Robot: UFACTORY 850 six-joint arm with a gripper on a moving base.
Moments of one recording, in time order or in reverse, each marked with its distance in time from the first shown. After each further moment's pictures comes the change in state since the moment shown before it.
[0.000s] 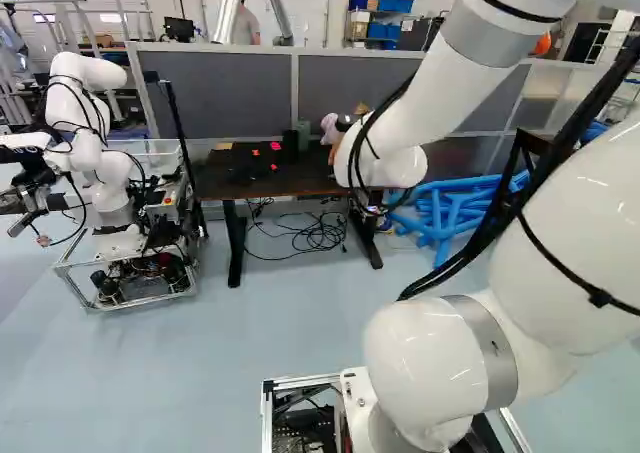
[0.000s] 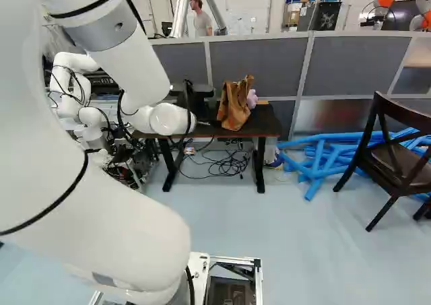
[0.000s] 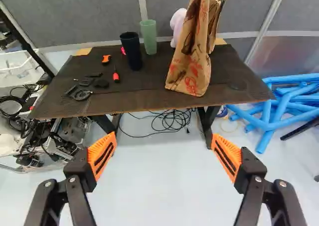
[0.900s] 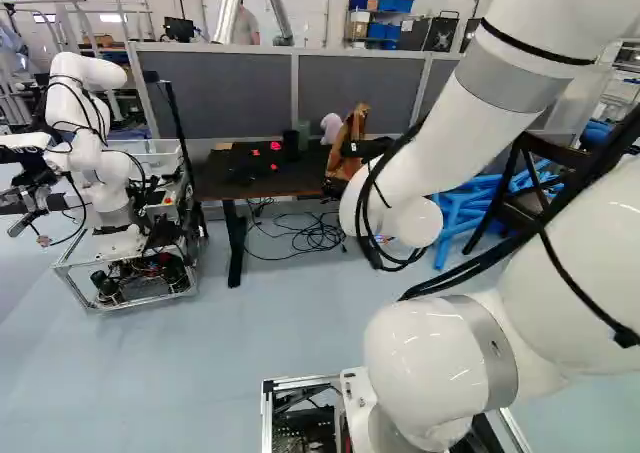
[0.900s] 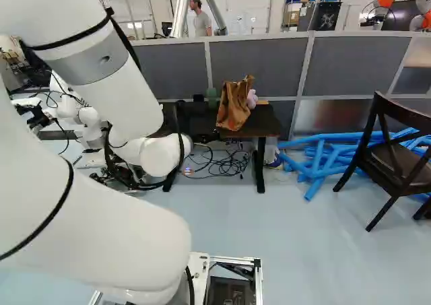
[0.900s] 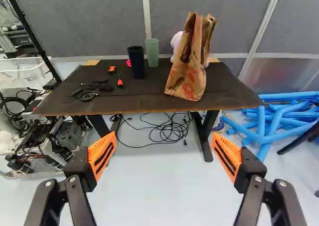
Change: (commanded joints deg) arm 0.3 4.9 12.6 1.1 16.2 -2.9
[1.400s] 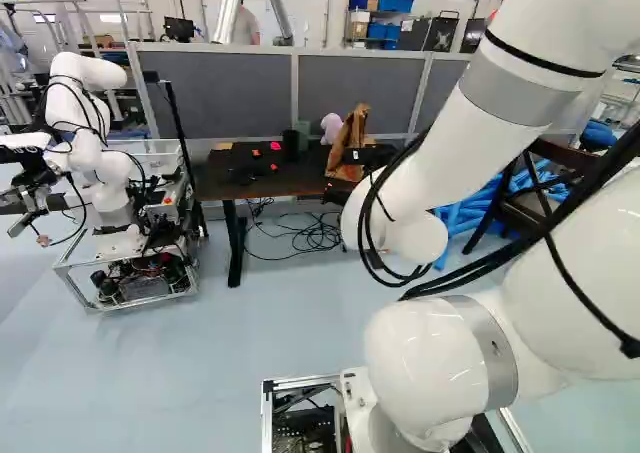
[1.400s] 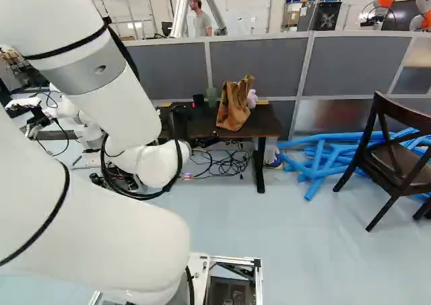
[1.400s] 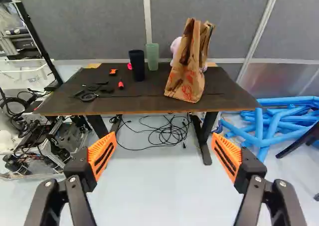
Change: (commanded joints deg) arm 0.1 1.0 2.7 0.2 3.4 -0.6
